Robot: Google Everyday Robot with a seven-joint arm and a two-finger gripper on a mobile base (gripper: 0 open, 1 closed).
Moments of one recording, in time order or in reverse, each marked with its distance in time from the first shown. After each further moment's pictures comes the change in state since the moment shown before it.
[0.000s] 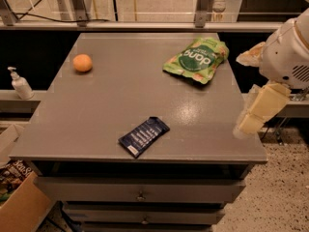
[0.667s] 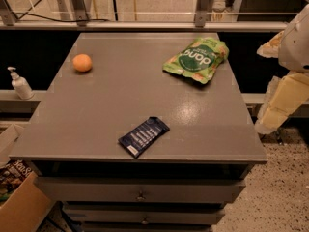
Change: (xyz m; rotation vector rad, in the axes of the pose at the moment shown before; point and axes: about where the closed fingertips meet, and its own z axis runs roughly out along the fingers) arm 0.024 -0.010 -0.030 0.043 0.149 0.014
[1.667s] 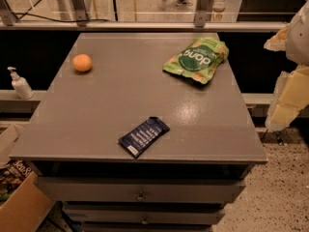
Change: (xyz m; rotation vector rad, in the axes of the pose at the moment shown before) arm 0.008 -0.004 -0.015 0.021 0.075 -0.025
